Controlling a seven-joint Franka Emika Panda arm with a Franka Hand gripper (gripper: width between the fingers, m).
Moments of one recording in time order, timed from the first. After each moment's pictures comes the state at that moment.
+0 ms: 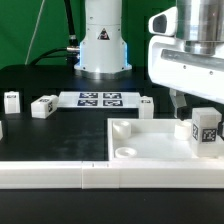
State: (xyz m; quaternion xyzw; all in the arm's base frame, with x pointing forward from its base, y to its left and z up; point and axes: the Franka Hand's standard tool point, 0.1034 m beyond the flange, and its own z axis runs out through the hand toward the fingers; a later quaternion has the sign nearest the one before) arm 0.641 0.117 0.074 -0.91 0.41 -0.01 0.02
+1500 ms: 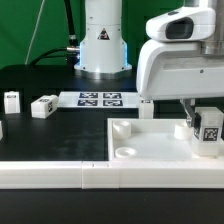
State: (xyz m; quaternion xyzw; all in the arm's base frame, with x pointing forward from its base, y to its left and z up) arm 0.641 0.121 0.074 -1.00 -0.02 -0.02 0.02
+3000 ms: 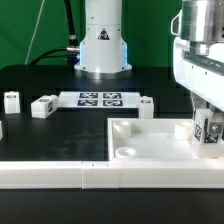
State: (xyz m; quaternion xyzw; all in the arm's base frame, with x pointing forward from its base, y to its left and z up) arm 0.637 0.121 0.070 -0.72 0.69 -0.02 0.03
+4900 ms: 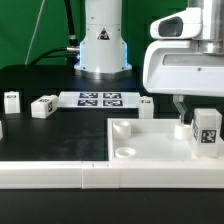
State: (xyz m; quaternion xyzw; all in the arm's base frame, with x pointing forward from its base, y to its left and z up) arm 0.641 0.131 0.074 -0.98 0.18 -0.03 0.03
